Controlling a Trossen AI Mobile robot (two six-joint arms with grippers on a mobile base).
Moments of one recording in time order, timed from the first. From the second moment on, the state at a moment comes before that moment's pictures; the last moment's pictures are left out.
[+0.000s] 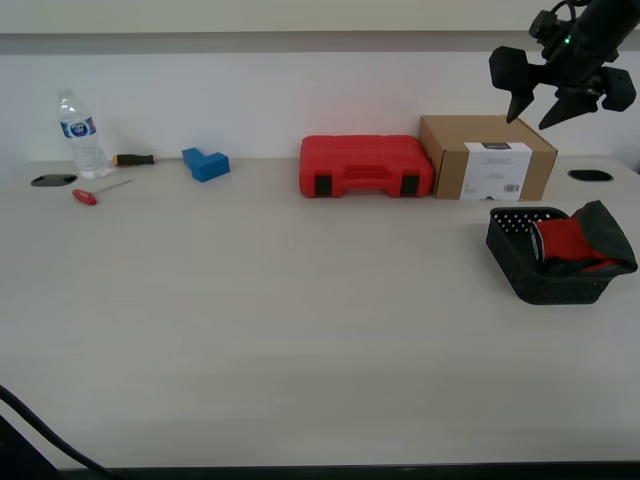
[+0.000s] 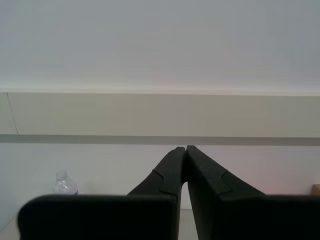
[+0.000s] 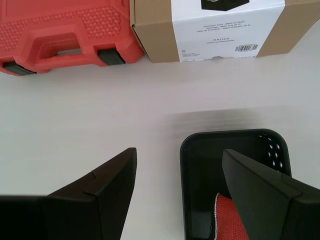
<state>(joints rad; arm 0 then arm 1) 0.02 1.99 1.35 -0.40 -0.14 0.13 0.00 1.05 0.52 0.60 -0.01 0.00</state>
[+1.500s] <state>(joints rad) 0.02 1.99 1.35 -0.39 -0.14 0.13 0.00 1.05 0.52 0.60 -0.01 0.00</state>
